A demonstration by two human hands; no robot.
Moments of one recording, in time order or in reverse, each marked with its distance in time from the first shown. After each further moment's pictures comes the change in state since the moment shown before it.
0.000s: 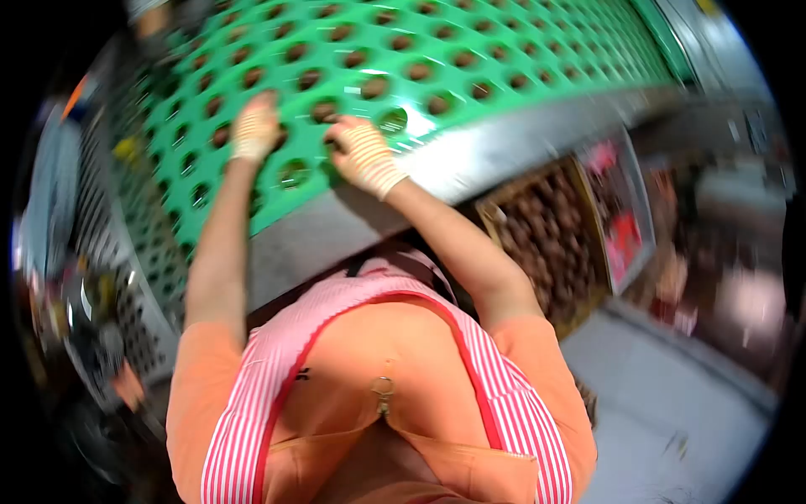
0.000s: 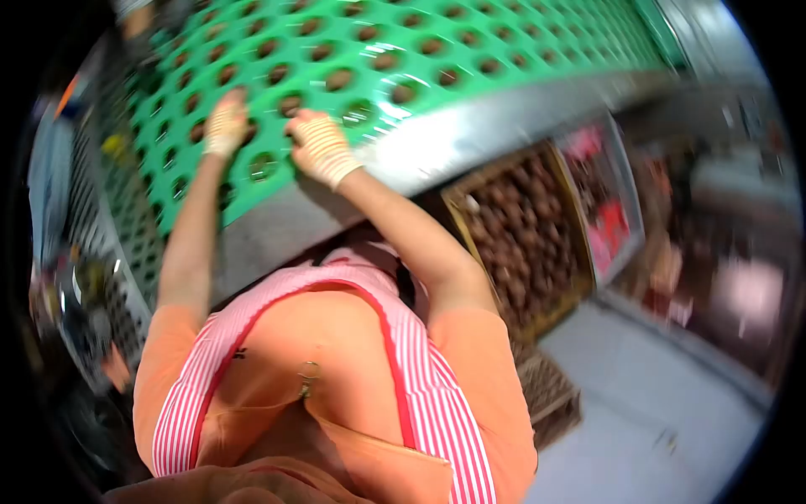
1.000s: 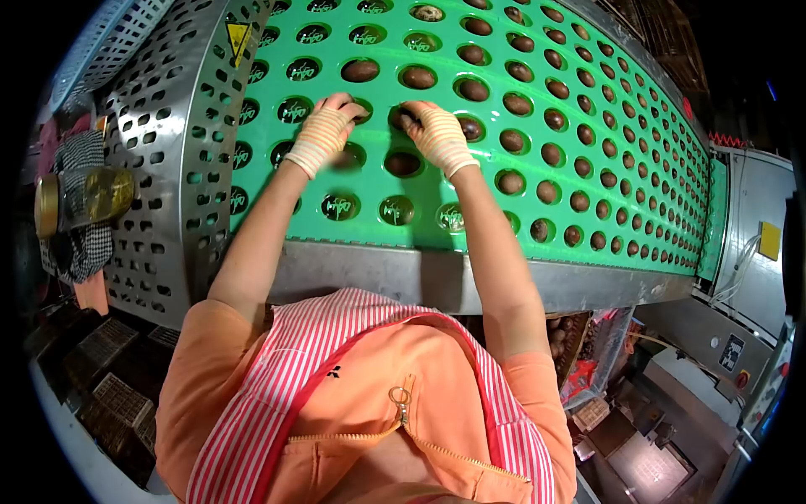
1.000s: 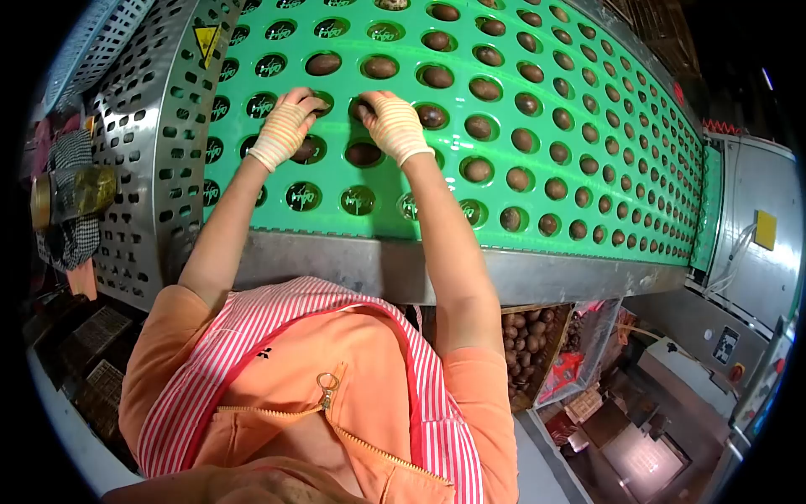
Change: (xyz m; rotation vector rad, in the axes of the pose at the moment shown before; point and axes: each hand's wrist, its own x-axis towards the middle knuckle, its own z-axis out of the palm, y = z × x) left_hand -0.064 -0.055 -0.053 -0.159 -0.044 -0.326; right_hand 0.161 -0.005 0.091 -0.079 -0.474 -0.049
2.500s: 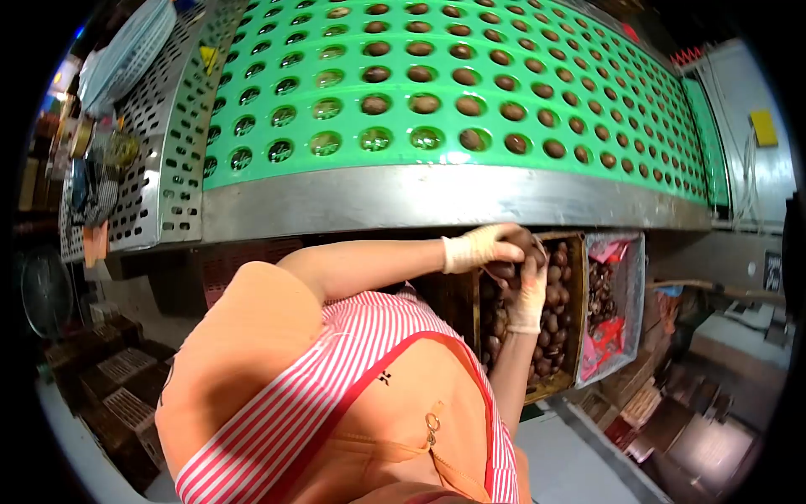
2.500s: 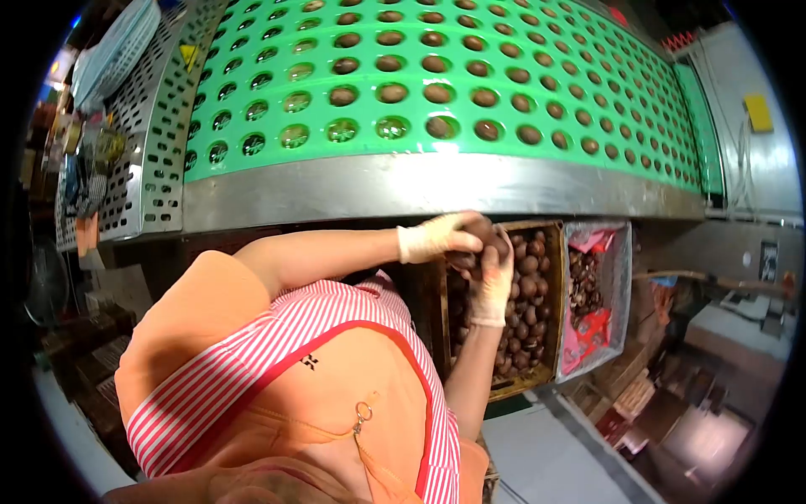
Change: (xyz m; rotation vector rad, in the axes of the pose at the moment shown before) left_hand -0.136 0.440 0.129 -1.675 -1.034 -0.260; right_hand -0.488 0.053 -0.100 1.403 0.785 0.633
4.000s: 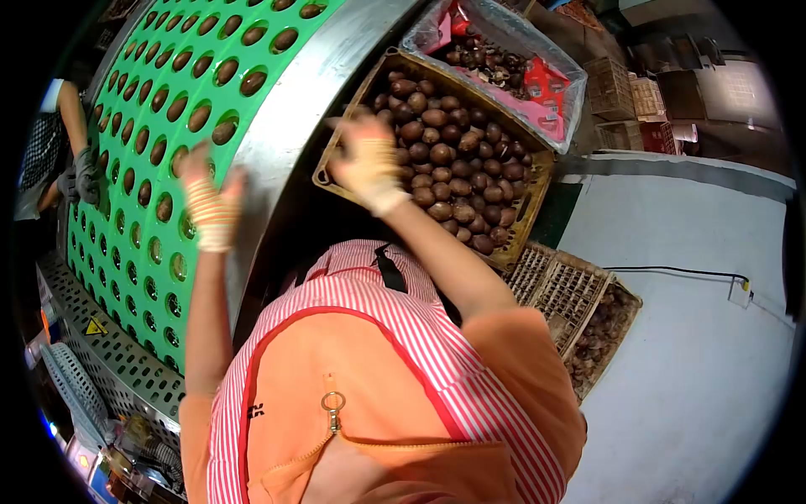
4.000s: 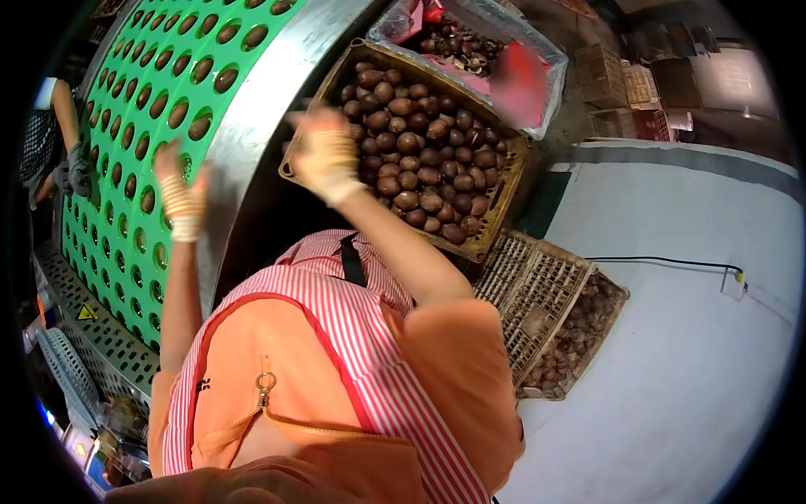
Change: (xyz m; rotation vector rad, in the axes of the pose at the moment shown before) left_hand -0.016 0.080 -0.094 1.805 0.368 0.895; right_hand 0.008 0.025 0.013 -1.088 0.491 -0.549
